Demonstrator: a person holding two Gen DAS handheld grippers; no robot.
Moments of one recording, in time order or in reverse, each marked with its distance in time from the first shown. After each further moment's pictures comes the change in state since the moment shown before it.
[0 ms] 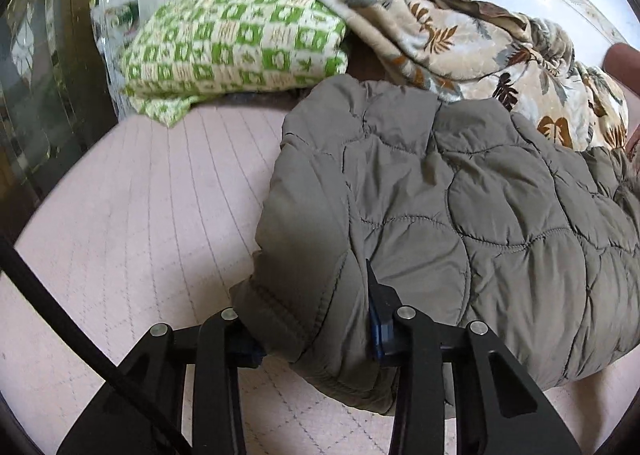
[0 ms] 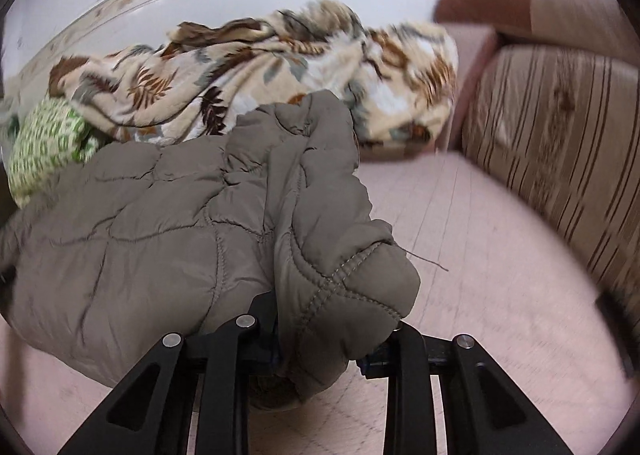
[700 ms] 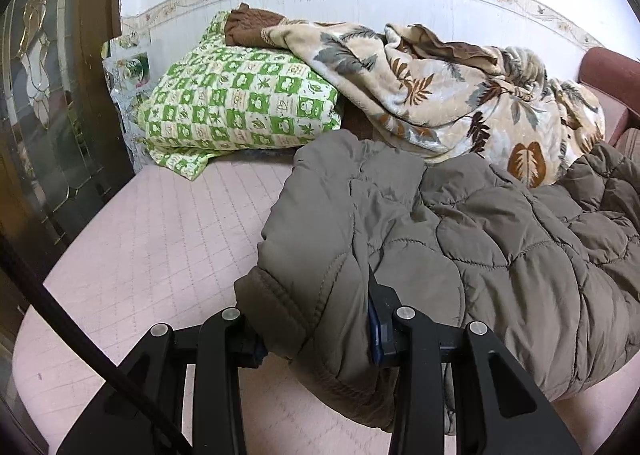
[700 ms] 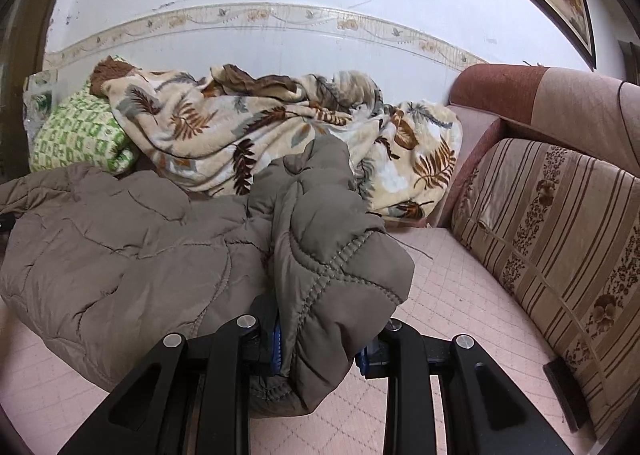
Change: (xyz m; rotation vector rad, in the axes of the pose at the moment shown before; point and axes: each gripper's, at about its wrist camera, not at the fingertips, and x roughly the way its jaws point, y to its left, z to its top) left arm -0.091 0.007 0.002 0.052 -0.130 0.000; right arm -0.089 0.016 0.015 -0.140 -0.170 0.000
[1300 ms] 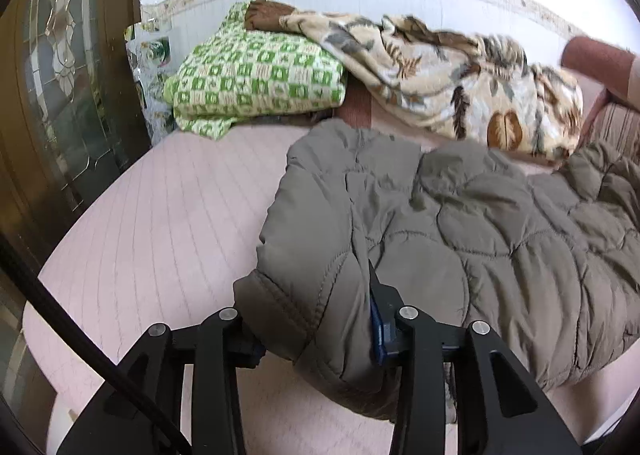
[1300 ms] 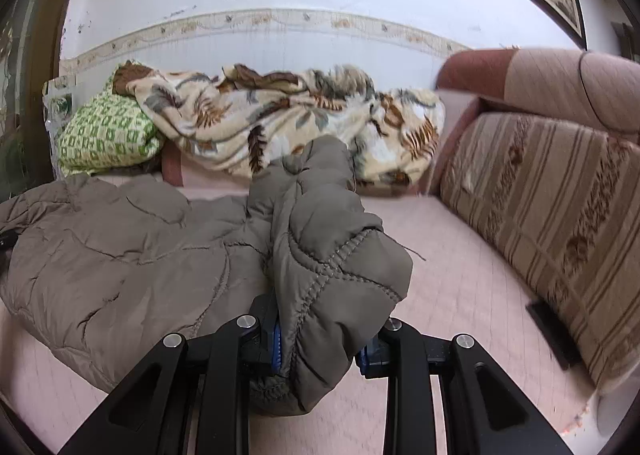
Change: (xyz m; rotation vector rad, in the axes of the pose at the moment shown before) left arm -0.085 0.020 -0.099 0.005 0.048 0.007; right arm -0.097 -0.010 -0.068 0.046 0.046 0.036
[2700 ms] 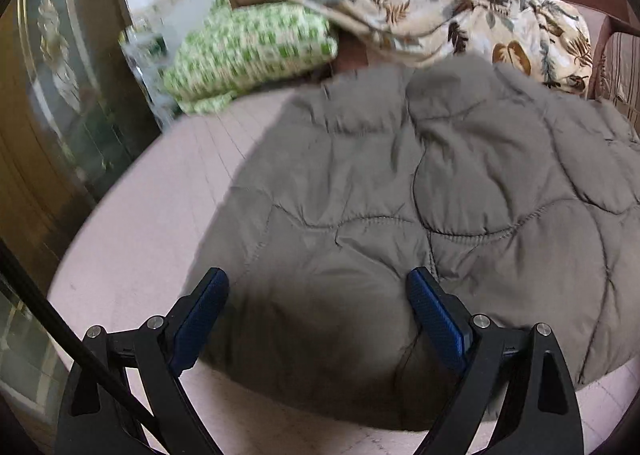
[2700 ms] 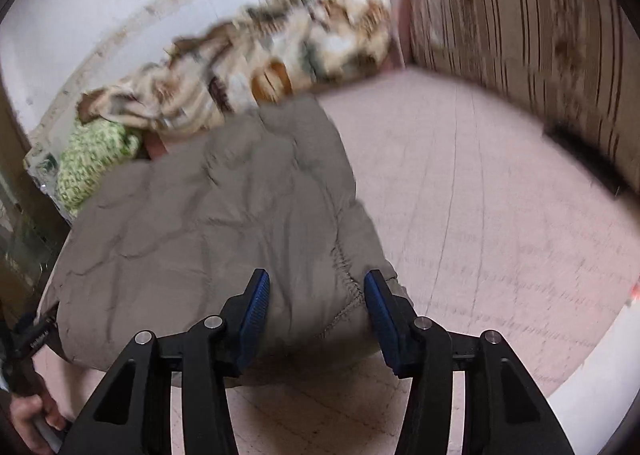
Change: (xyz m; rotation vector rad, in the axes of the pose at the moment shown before) left arm 0.028 -0.043 -0.046 0.096 0.077 0.120; right arm 0.032 -0.073 -0.089 0.417 0.283 0.146
